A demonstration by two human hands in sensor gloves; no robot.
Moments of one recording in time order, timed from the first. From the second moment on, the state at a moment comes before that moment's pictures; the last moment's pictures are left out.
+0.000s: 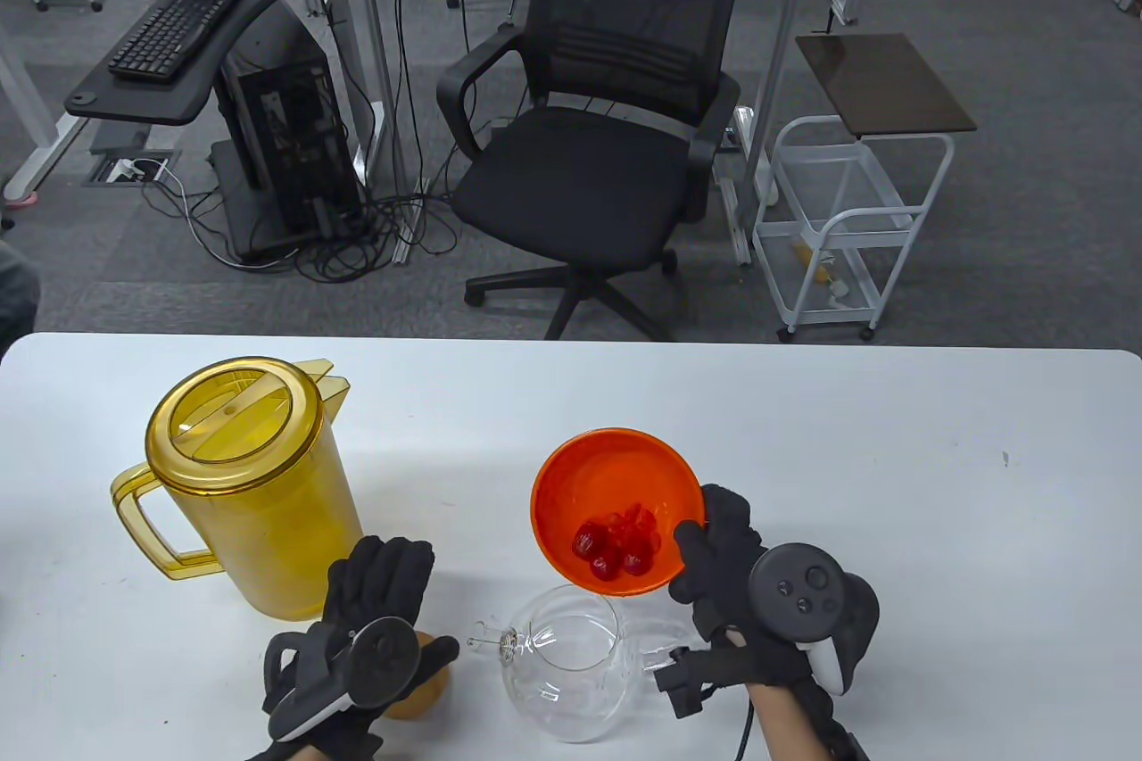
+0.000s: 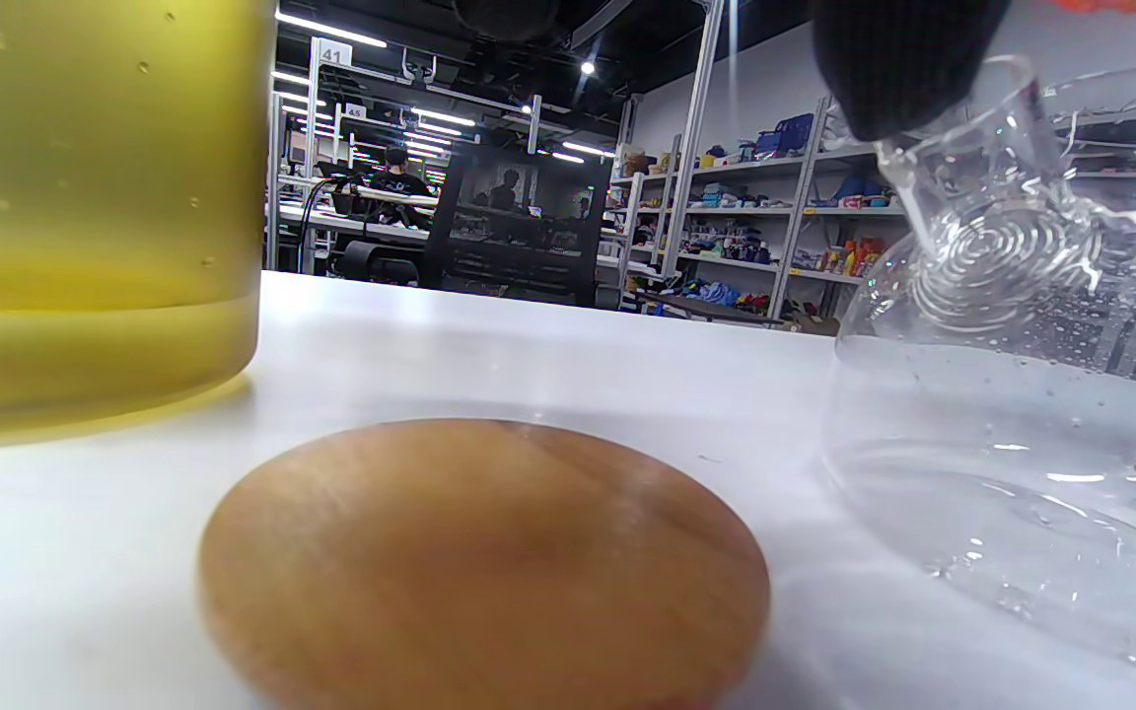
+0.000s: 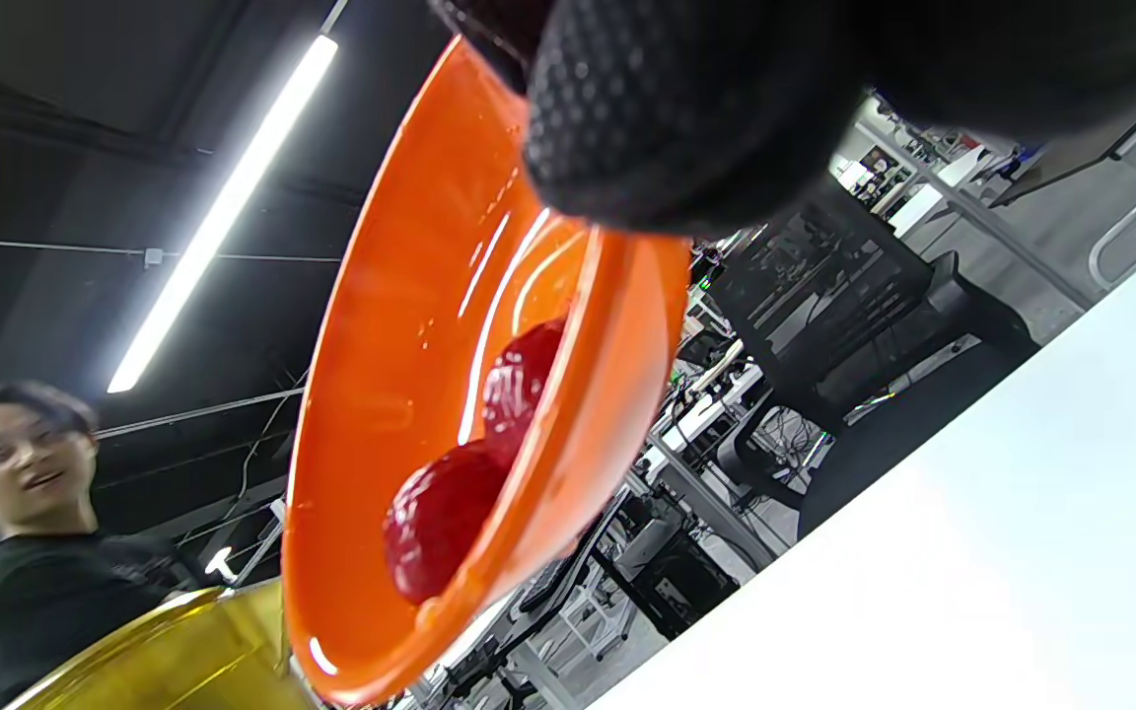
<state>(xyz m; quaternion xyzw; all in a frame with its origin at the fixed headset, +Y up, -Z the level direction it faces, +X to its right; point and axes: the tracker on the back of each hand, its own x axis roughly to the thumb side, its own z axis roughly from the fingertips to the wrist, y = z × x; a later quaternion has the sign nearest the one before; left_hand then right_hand) -0.212 -0.730 -0.282 0.02 -0.13 0.07 0.99 0.139 -0.633 -0.298 0.08 -0.16 0.89 0.43</state>
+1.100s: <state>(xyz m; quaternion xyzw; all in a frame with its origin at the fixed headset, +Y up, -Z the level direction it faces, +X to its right) -0.210 -0.730 -0.282 0.02 -0.14 0.07 0.99 0.110 -0.657 -0.289 0.15 -0.18 0.91 0.34</state>
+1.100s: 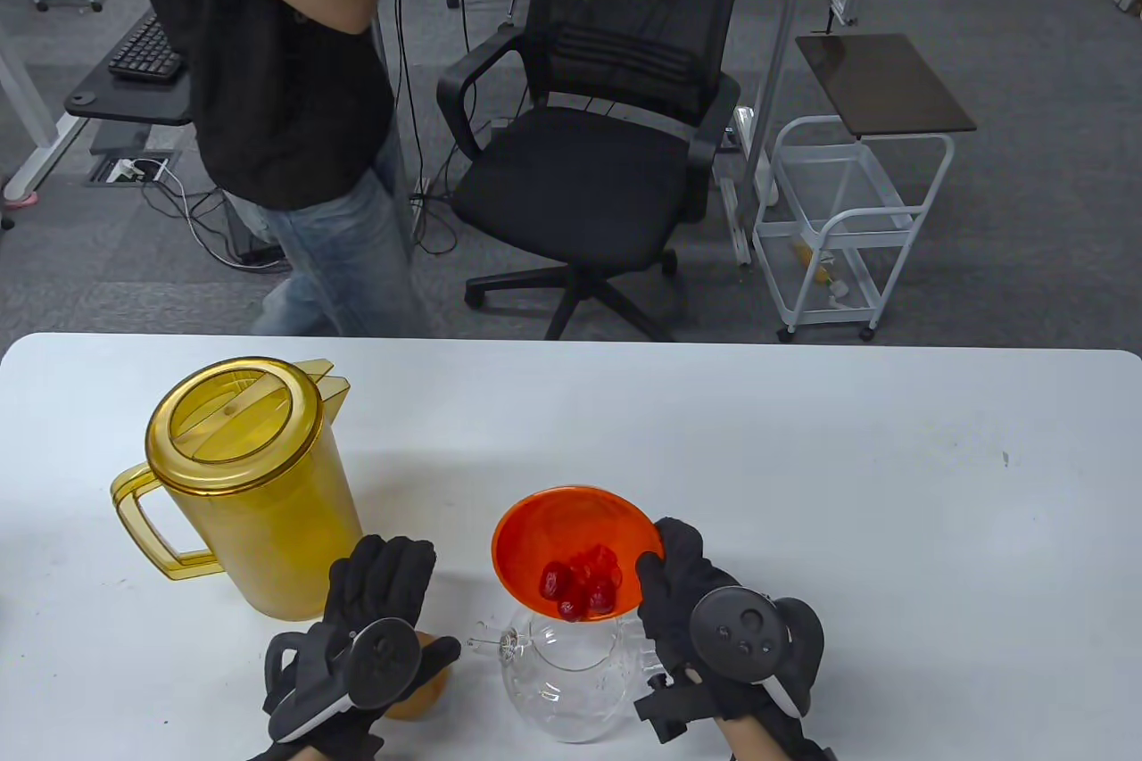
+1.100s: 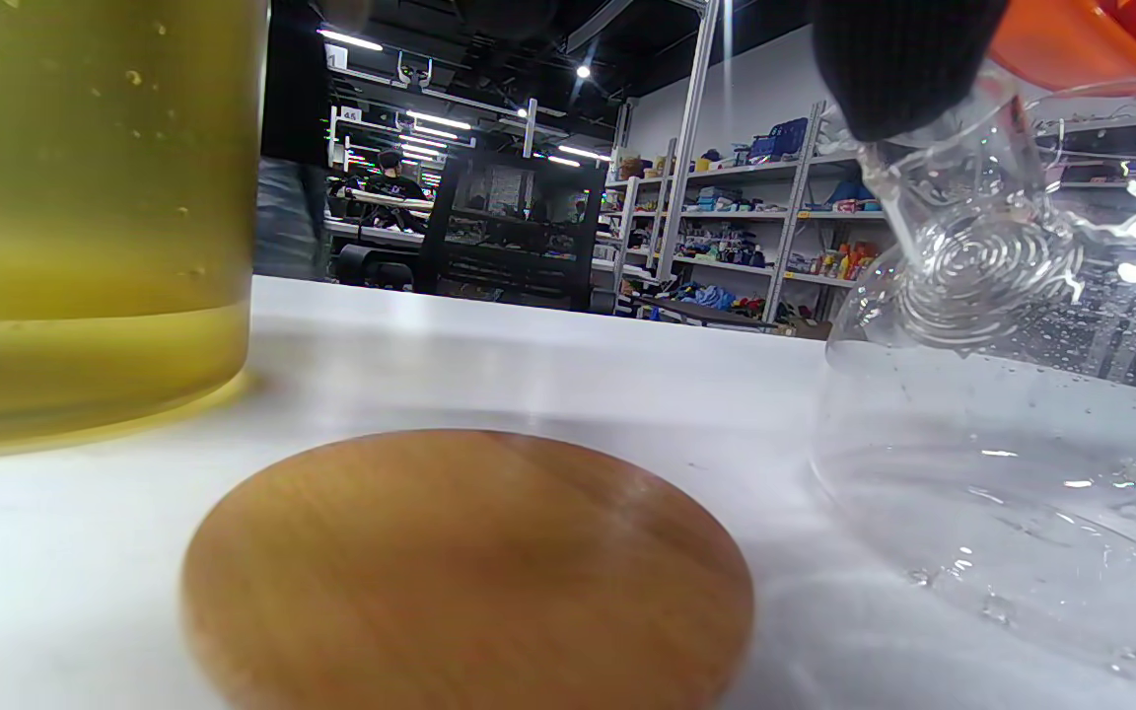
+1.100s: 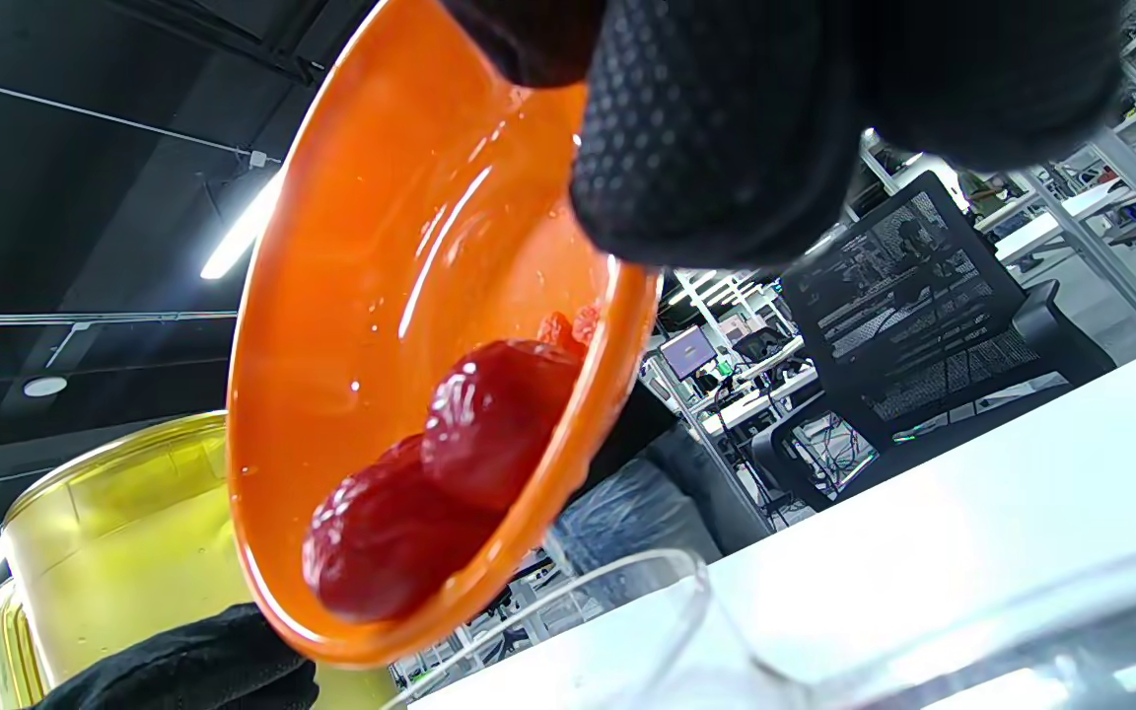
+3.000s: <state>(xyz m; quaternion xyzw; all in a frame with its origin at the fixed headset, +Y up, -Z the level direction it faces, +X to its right) -0.212 -0.728 -0.282 0.03 -0.14 0.08 0.99 0.168 -0.648 -0.291 0.03 -0.24 0.88 0.42</state>
